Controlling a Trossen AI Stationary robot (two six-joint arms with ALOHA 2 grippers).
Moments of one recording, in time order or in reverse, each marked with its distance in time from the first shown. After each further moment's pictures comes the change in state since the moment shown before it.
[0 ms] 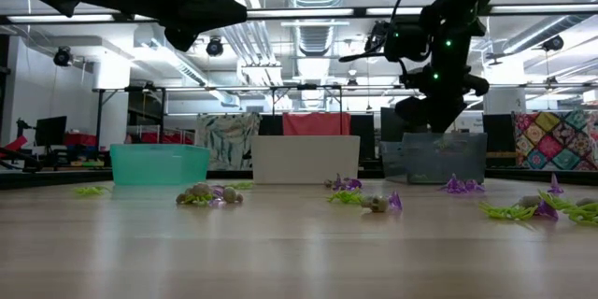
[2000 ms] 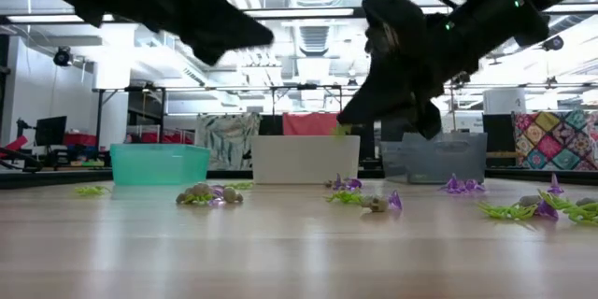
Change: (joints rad) left arm 0.000 0.205 0.095 -0.013 0.140 0.037; right arm 0.721 0.139 -0.208 1.049 -0.291 0.243
